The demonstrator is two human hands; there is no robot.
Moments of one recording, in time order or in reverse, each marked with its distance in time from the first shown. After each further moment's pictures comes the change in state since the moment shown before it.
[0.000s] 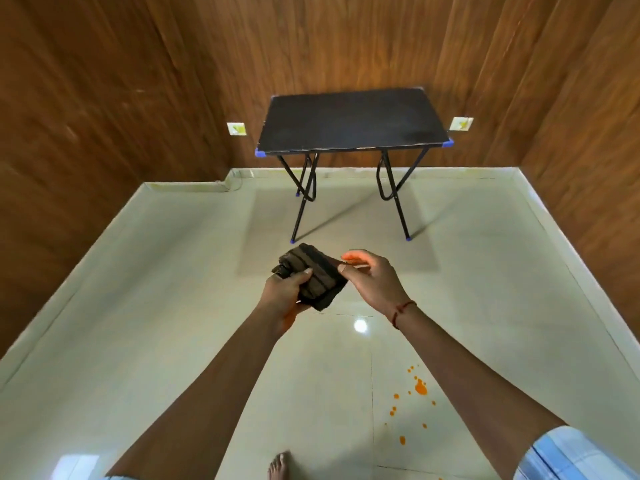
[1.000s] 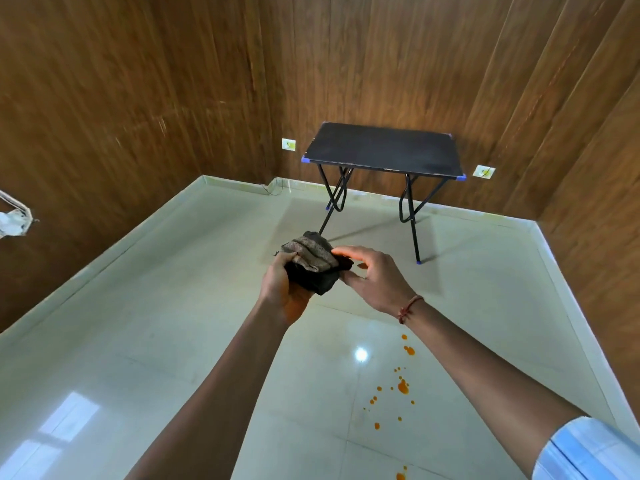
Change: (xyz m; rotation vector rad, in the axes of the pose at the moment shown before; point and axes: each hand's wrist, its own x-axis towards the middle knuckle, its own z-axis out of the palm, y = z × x) left_hand -0.247 -0.065 0.006 -0.522 -0.114 0.324; right_hand -0.227 -0.053 -0.044 -0.230 -0.219 -0.522
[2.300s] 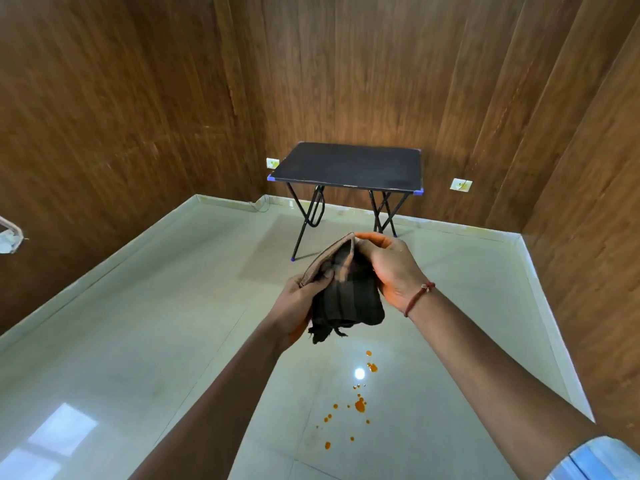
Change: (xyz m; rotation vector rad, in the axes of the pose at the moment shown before) left_hand -0.022 -0.169 0.224 0.485 -0.237 0.072; right_hand -0.063 0.095 -0.250 0.816 0.149 0.376
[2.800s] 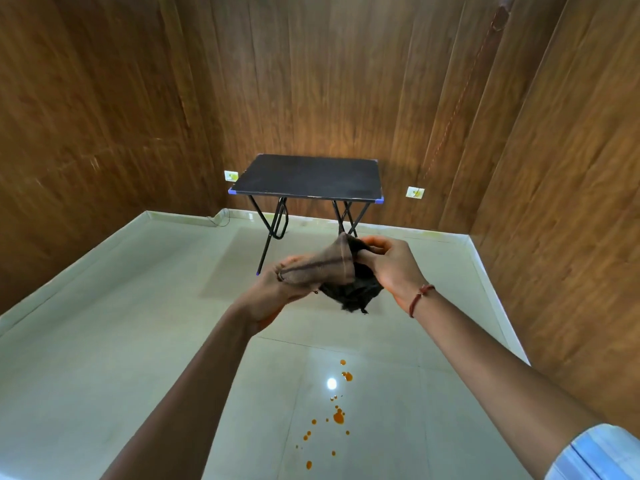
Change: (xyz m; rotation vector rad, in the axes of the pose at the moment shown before) left_hand 0.035 0.032 -0.031 0.187 -0.348 0.105; right_hand 0.011 -0.002 -0.027 -0.418 0.176 -0.165
